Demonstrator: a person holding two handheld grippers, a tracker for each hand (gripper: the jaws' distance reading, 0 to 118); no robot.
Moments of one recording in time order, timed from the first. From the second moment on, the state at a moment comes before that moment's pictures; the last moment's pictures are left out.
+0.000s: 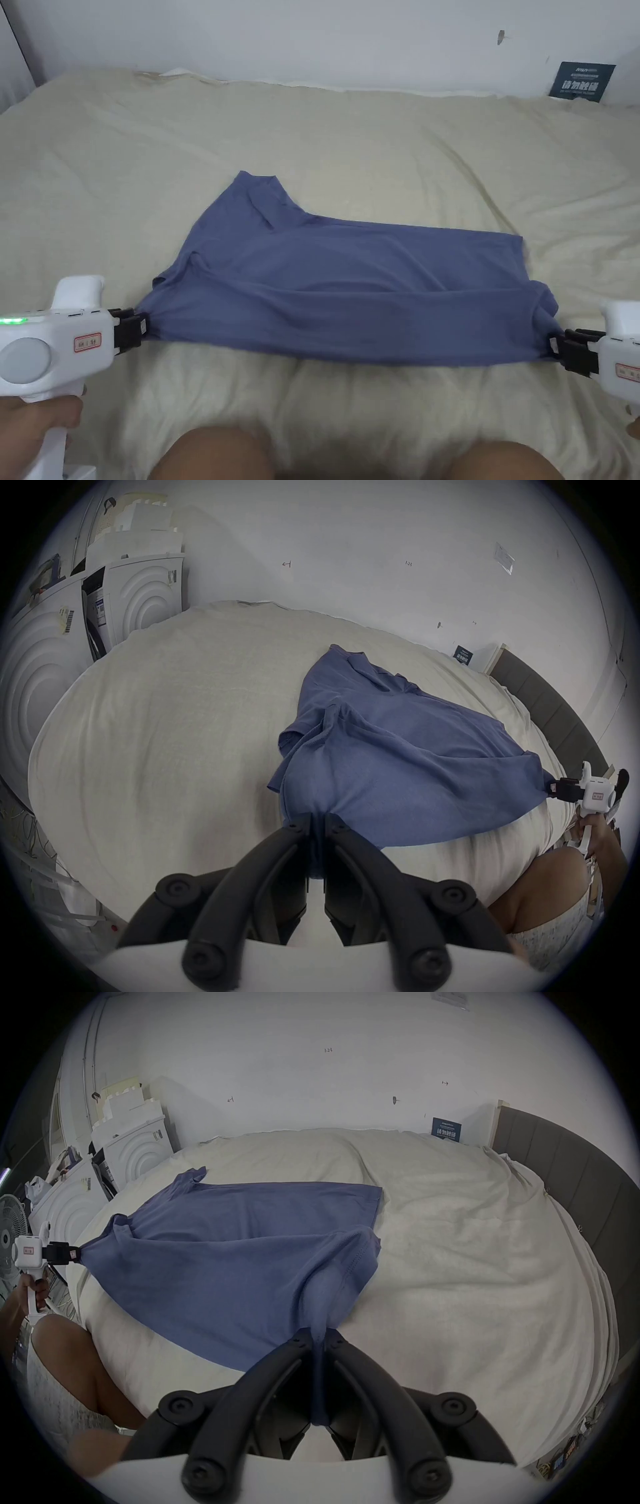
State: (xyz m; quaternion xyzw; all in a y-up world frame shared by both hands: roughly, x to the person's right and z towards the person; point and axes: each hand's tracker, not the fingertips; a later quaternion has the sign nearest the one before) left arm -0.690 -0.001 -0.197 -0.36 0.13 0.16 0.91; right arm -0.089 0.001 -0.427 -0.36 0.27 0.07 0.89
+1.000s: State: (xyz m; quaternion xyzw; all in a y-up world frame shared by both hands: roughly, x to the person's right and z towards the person) left arm -0.679 -0.037 -0.155 -0.40 0.14 0.12 0.90; right arm -0.072 -0.042 -0.396 -0.39 0.27 0.10 0.88
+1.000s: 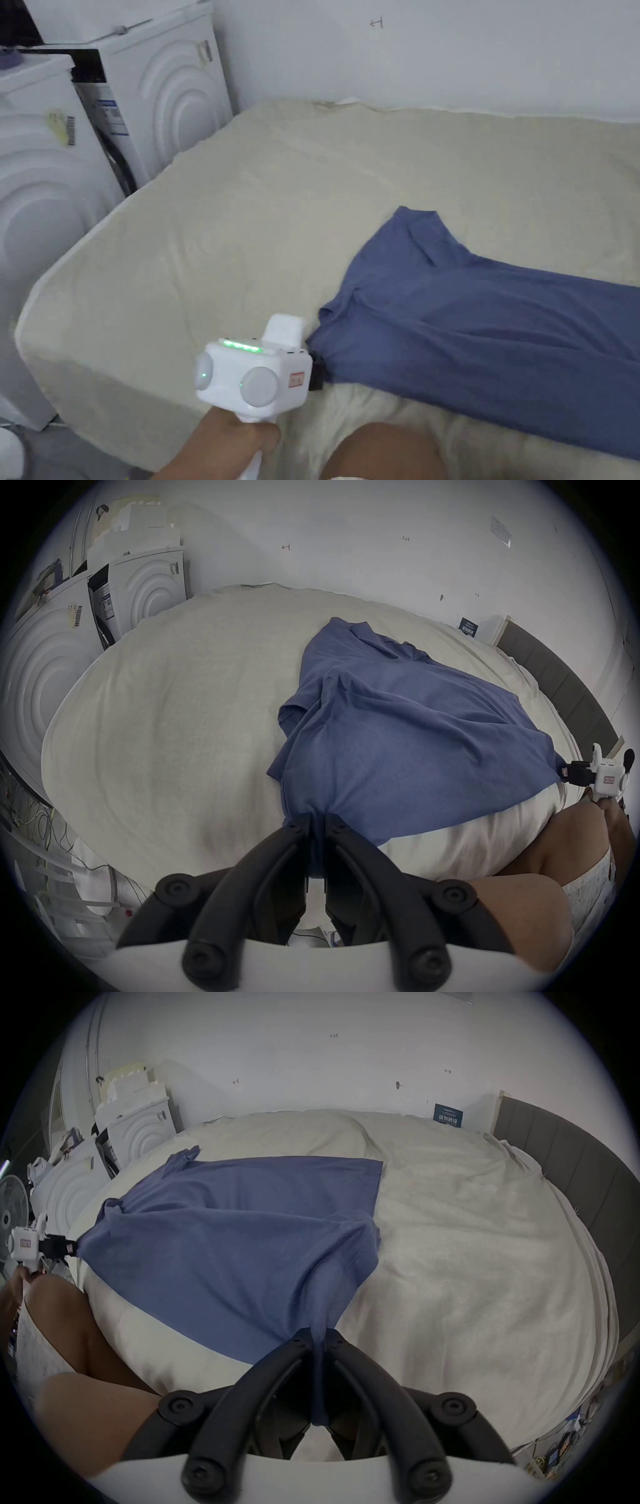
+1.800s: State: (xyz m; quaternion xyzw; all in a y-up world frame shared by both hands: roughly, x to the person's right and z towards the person) left arm -0.633 0.062 -0.148 -0.31 0.14 -0.03 0.94; right arm -0.050 0.044 -0.367 -0.28 0.27 0.10 0.92
